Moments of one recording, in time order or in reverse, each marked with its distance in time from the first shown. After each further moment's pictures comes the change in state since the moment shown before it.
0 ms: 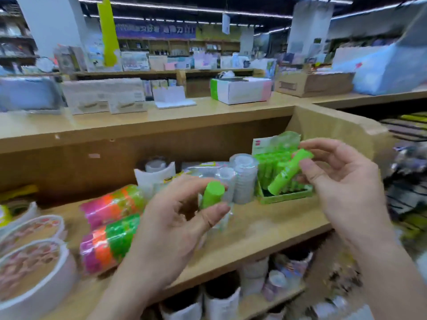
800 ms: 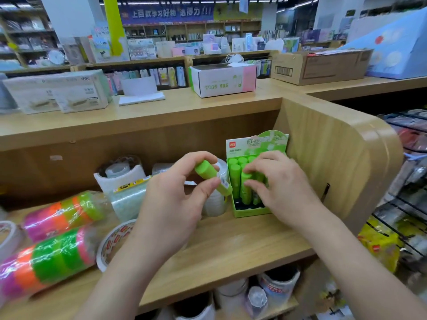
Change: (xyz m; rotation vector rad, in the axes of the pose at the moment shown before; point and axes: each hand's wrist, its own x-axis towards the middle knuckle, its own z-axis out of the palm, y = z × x) left_hand 0.070 -0.010 0.087 0.201 0.084 -0.096; right_hand 0.078 0.106 -0.016 -0.756 -0.414 -0.369
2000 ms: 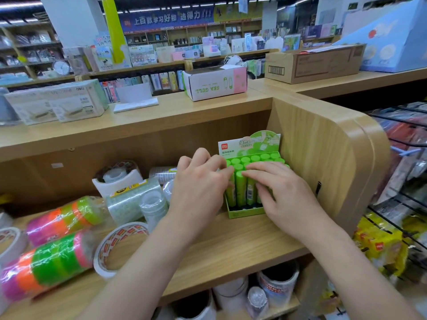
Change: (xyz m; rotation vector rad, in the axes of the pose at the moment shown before) left_hand 0.038 -0.036 0.055 1.028 0.017 0.472; right_hand -0.024 0.017 0.000 0.080 -0.003 -0.012
